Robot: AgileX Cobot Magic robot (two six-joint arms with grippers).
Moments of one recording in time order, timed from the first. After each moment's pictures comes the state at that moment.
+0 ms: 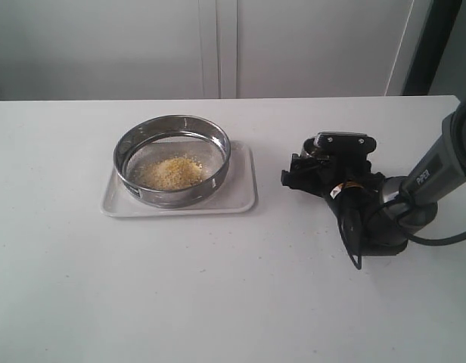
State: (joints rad) left arm 0.07 0.00 0.02 -0.13 0.52 0.14; right arm 0.33 2.28 -0.98 0.26 -0.96 0.01
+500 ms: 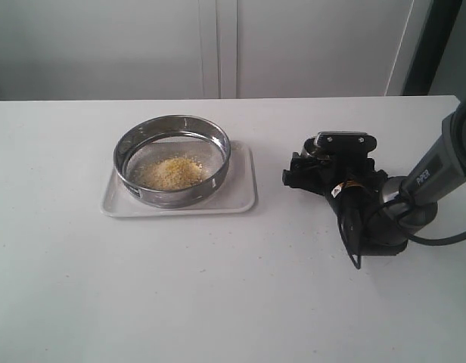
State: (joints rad) left arm 0.07 0.00 0.02 -0.13 0.52 0.14; right arm 0.33 2.28 -0.98 0.28 -0.98 -0.04
